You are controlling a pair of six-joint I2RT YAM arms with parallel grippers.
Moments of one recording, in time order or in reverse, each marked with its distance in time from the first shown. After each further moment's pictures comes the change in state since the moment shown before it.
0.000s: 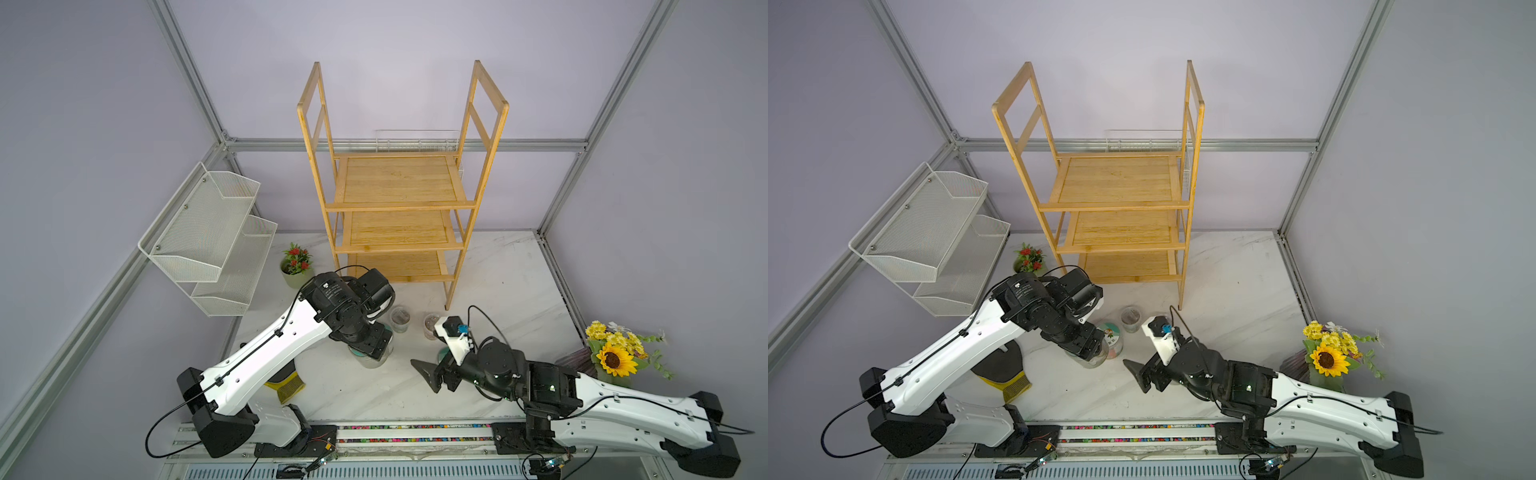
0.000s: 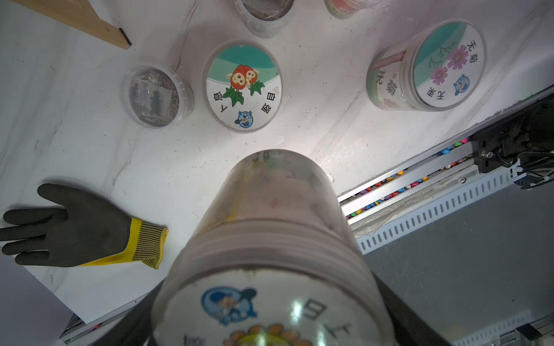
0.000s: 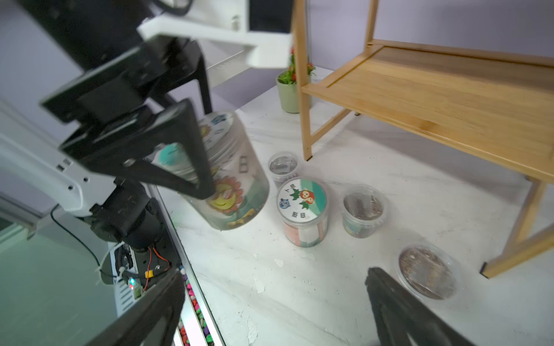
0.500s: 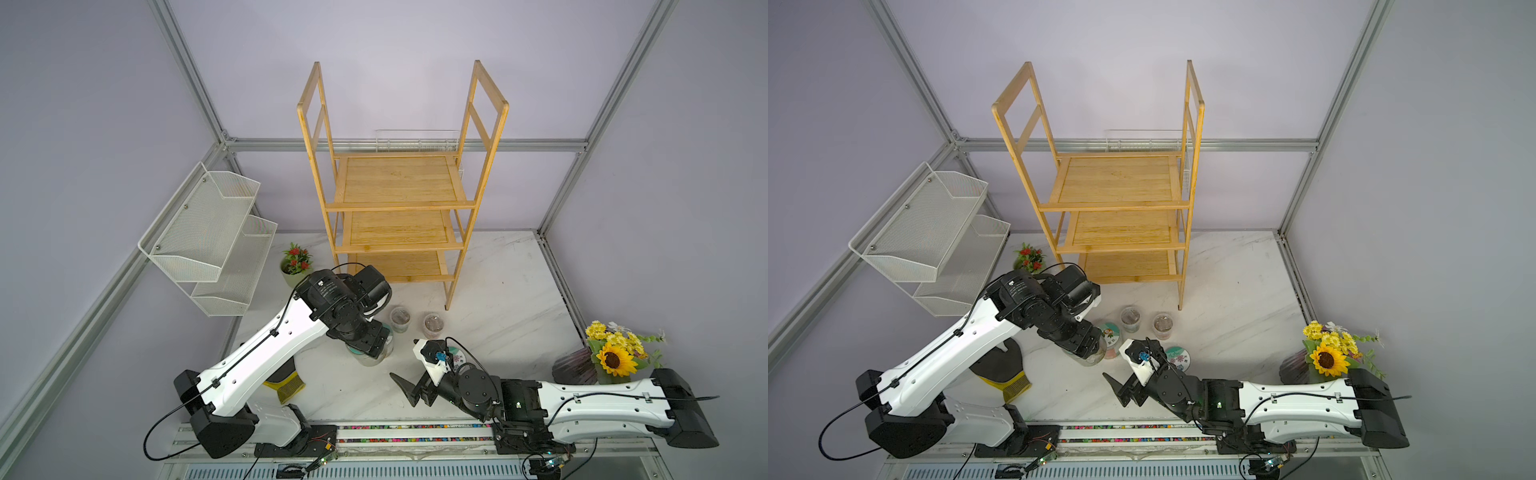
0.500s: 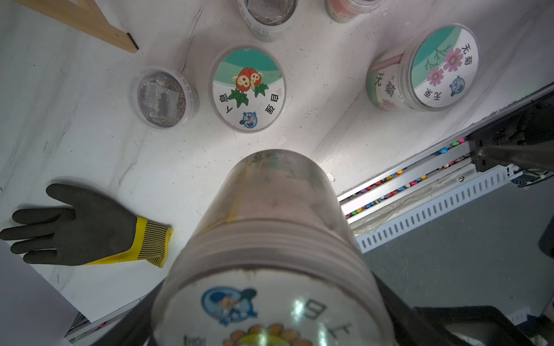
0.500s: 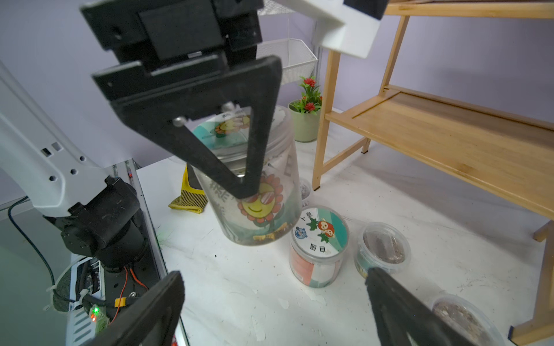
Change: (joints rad) left arm 0.015 -0.003 0.027 -0.019 0.005 0.018; right arm 0.130 0.146 -0.132 0.431 0.196 -0.130
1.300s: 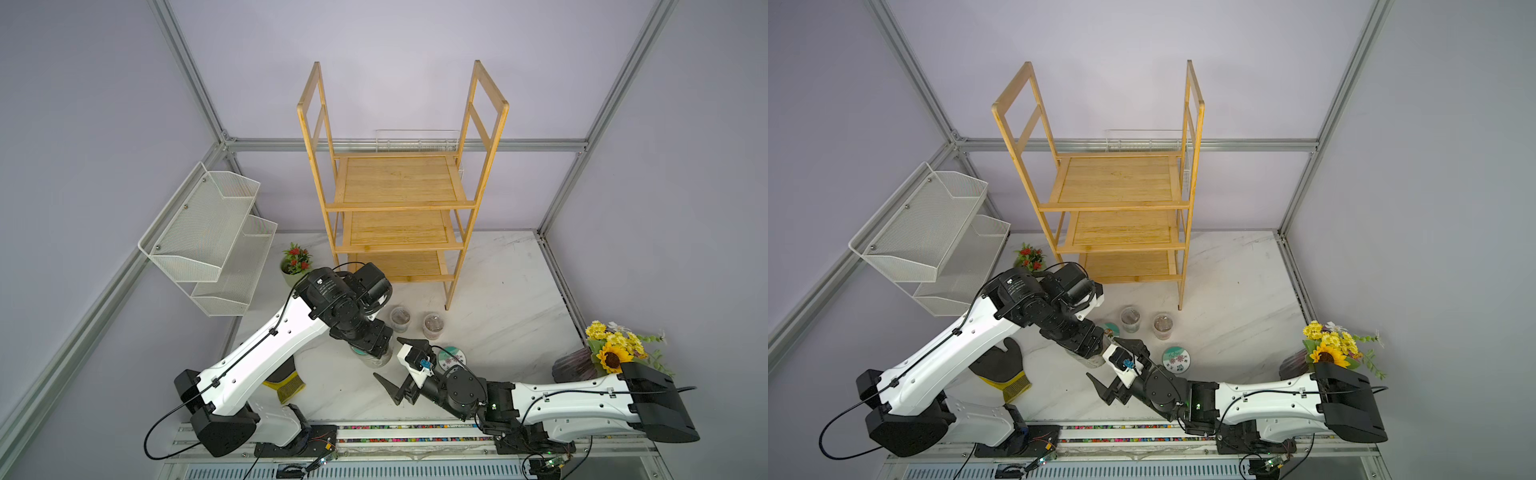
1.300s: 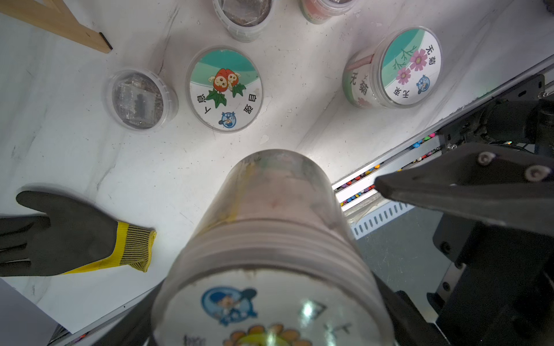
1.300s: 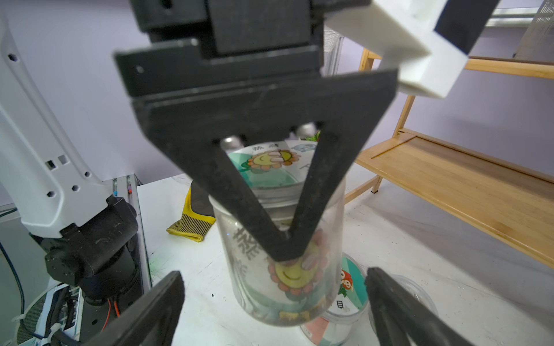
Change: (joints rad) left arm 0.001 0.014 0.030 -0.001 0.071 0.003; right arm -0.016 0.179 -0.021 0.333 -0.036 -0.153
